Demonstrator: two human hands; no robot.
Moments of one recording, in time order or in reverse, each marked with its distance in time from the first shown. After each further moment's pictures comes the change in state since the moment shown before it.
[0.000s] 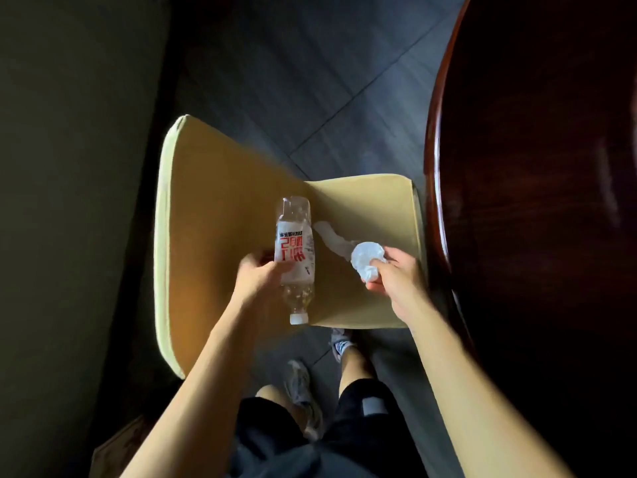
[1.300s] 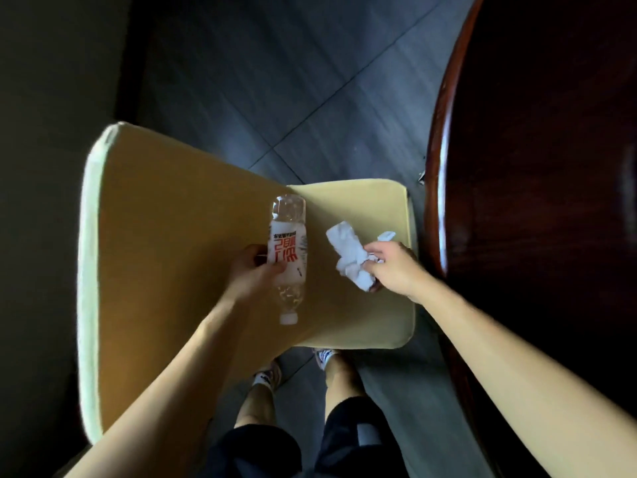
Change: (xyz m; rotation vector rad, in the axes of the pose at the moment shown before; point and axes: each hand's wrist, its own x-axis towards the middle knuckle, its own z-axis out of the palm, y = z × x) left_hand 0.046 0.013 0.016 0.105 -0.093 0.060; right_hand 0.054 -0.050 -0.029 -0.681 -0.295 -0.208
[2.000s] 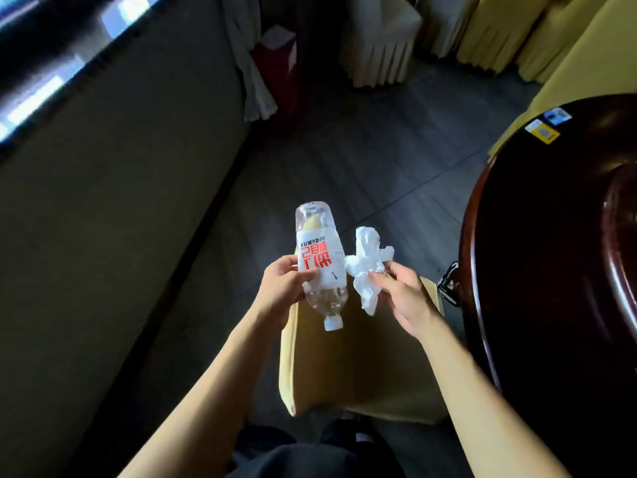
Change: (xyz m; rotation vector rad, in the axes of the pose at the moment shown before) left_hand -0.121 0.048 -0.183 -0.418 -0.023 0.294; right_hand -0.146 -0.203 0.099 0.496 0.090 -0.334
